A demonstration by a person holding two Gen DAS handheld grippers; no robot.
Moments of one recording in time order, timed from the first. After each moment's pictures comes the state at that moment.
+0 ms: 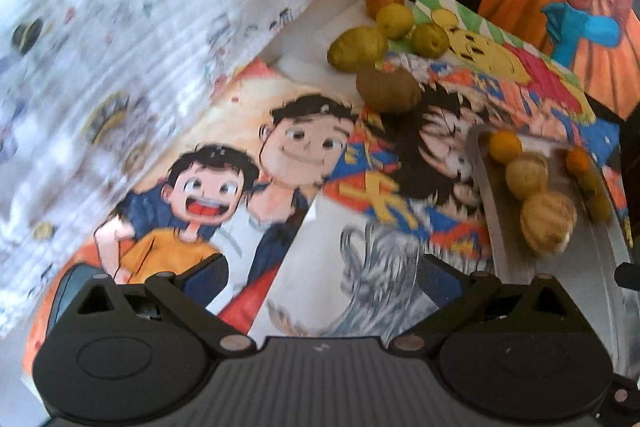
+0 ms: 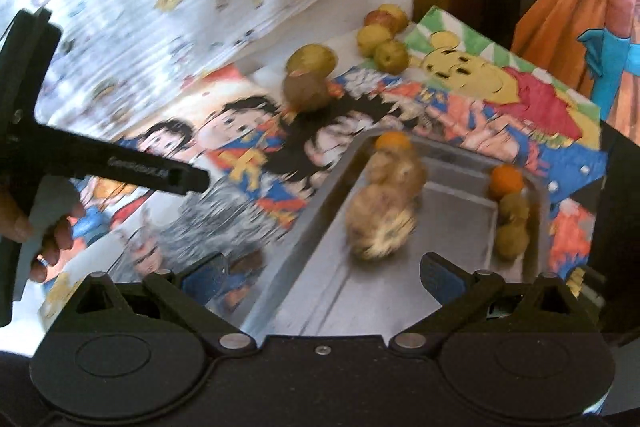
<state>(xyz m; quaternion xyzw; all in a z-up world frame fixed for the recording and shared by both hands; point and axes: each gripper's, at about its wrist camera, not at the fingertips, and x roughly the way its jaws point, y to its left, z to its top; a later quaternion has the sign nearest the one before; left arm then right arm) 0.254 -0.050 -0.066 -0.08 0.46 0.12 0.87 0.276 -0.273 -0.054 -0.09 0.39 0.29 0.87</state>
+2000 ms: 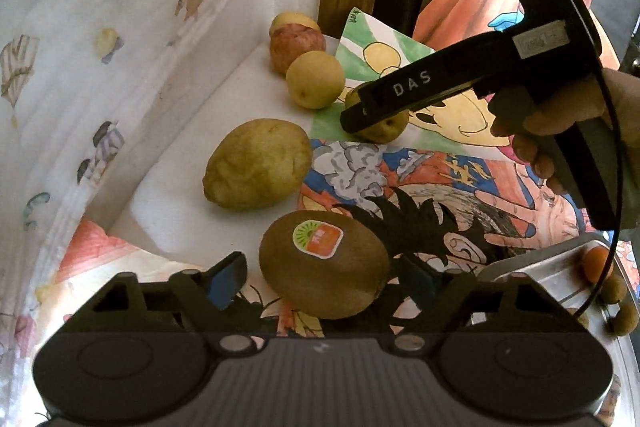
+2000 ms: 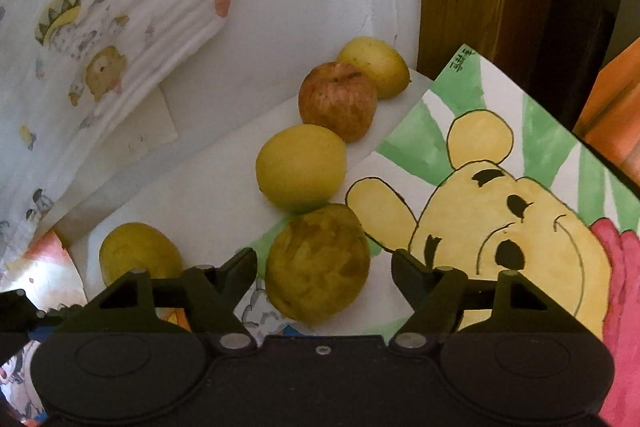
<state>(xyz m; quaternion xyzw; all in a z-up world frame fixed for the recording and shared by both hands) 0.426 -0.039 -0.105 -0.05 0.42 -0.02 0.91 0.603 -0.161 -0.100 -0.09 0.41 0.34 0.84</state>
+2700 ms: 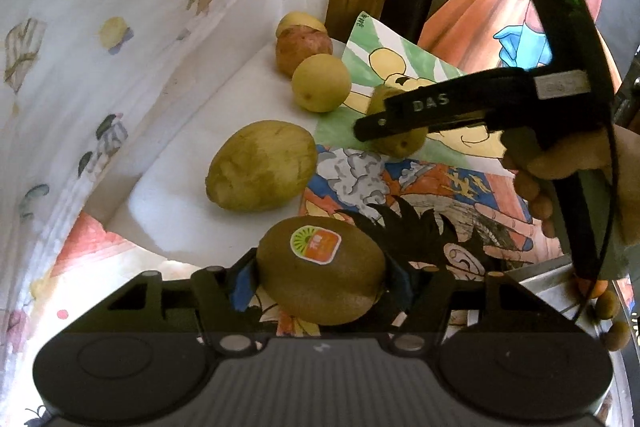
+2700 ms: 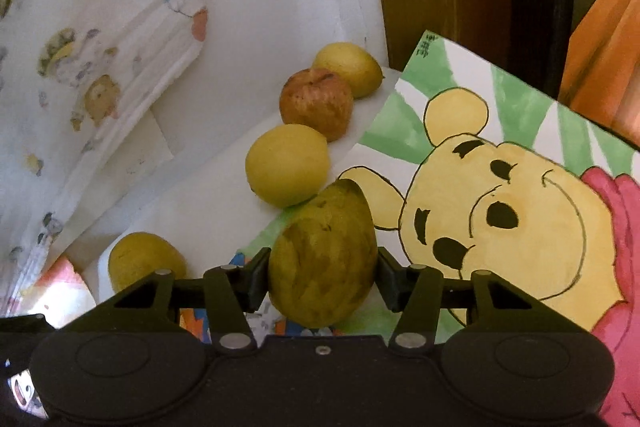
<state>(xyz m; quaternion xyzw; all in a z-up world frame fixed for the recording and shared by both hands) 0.427 -0.033 -0.104 -0.08 0.41 -0.02 0.91 0.582 -0.187 -0.102 -0.03 0.40 0.31 0.86</state>
